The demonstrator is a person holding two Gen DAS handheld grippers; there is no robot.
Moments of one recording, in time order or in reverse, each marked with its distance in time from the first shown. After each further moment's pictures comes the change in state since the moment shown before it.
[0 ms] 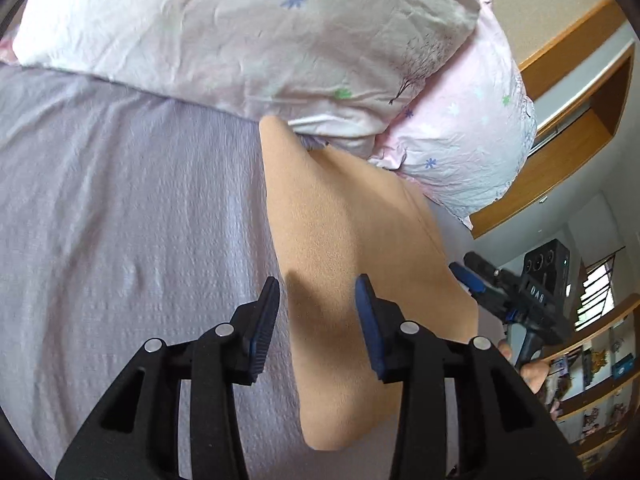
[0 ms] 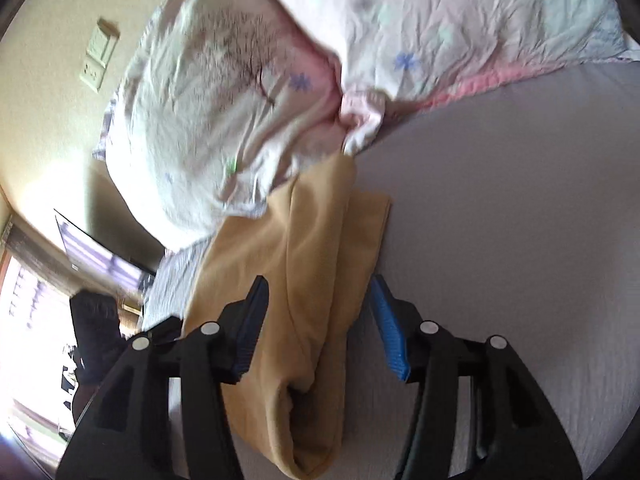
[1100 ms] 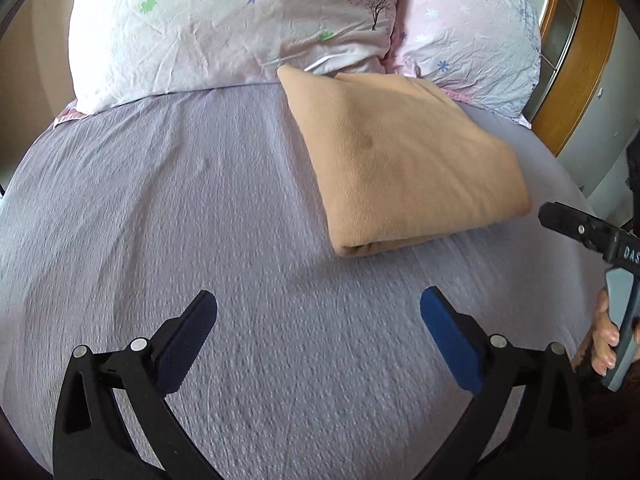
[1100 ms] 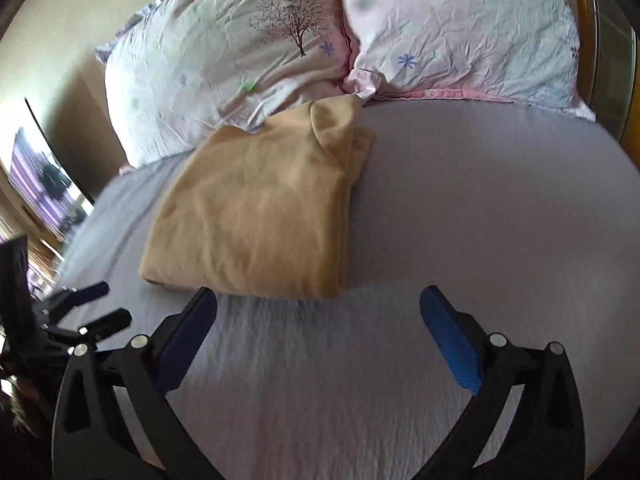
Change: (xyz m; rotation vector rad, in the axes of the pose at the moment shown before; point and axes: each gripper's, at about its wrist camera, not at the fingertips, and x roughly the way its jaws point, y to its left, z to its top) left arm -0.027 -0.039 -0.118 0.293 0.058 0.406; right arm -0.029 0.076 -0.121 -0.317 0.011 -0.374
